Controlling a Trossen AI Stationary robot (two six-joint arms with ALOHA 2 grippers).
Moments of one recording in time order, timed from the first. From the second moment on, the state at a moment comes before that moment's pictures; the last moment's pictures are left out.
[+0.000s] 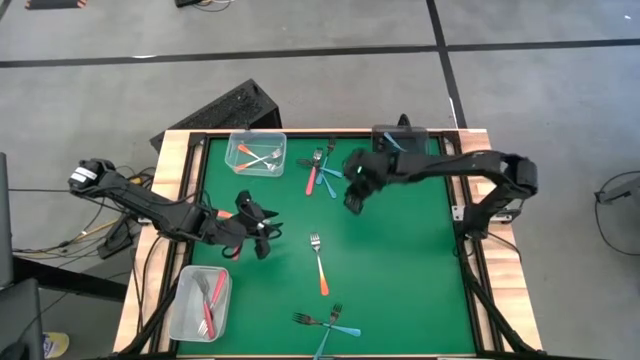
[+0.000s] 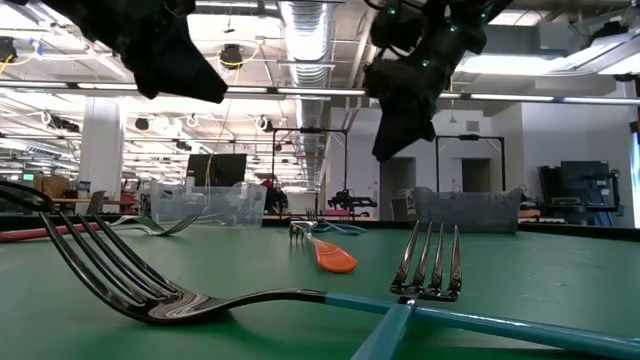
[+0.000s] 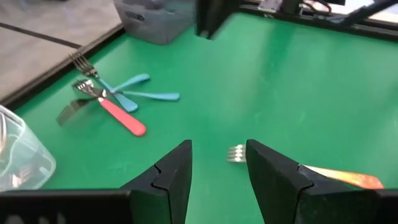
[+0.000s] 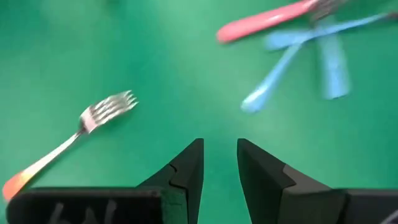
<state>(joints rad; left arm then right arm) -0.33 1.10 0.63 -0.19 -0.66 -0.48 -0.22 1.59 1.14 -0.51 -0.05 0.27</state>
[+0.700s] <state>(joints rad) -0.36 1.10 0.63 -0.20 -0.71 -0.55 0.08 1.78 1.14 -0.12 -0.05 0.39</state>
